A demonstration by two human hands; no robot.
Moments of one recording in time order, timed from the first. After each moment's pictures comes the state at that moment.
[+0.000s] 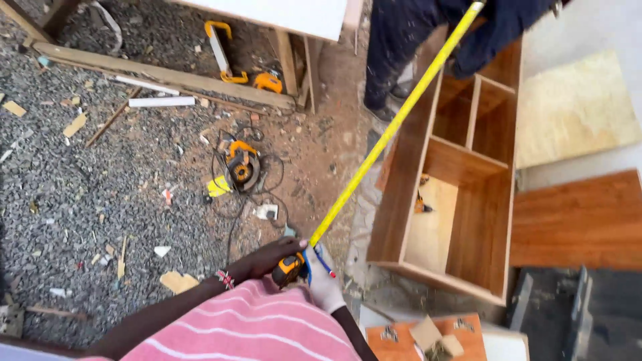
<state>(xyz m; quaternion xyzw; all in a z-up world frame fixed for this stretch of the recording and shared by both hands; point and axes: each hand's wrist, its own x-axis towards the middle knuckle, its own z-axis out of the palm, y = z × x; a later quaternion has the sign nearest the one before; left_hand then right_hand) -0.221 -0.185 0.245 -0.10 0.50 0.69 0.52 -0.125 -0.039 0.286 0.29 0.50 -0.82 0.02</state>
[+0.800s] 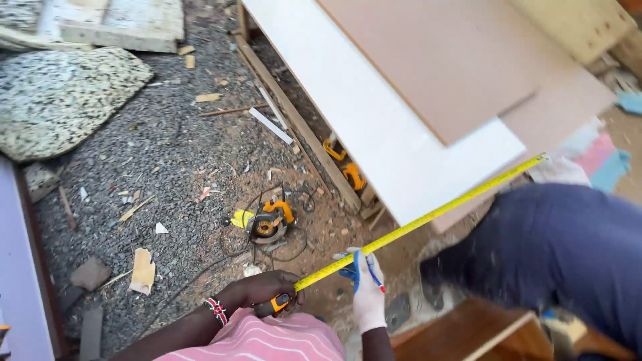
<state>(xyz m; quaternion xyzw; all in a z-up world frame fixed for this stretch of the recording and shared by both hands) -0.474 -0.087 0.293 -0.18 0.53 0.74 0.36 -0.589 0.152 0.359 0.11 0.68 -0.68 0.23</state>
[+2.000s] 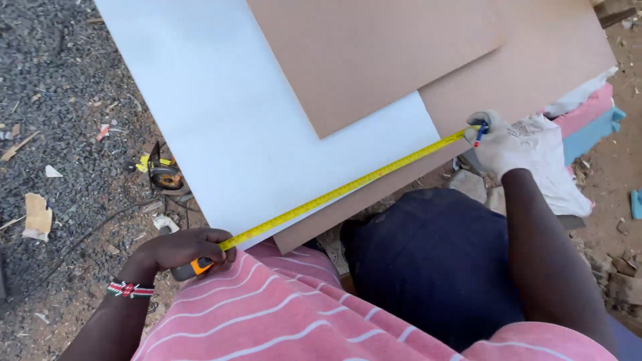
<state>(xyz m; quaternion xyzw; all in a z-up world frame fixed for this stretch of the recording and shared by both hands) -0.735 0.032 0.373 -0.23 0.55 0.67 0.44 -1.341 0.516 0.357 -0.20 0.95 -0.17 0.15</state>
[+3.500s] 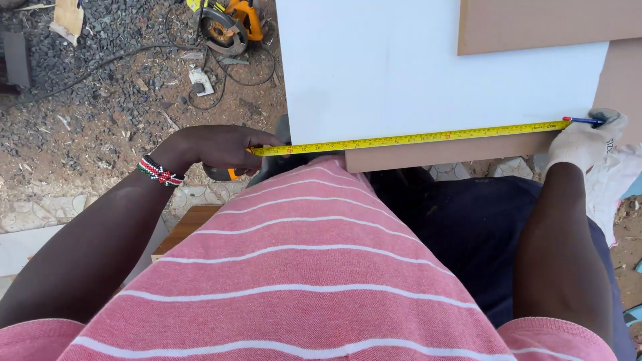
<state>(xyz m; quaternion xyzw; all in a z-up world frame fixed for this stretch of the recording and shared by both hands) -0.684 0.048 0.389 -0.26 0.65 0.53 0.48 -1.308 0.481 0.271 -0.10 0.98 -0.17 -0.06</state>
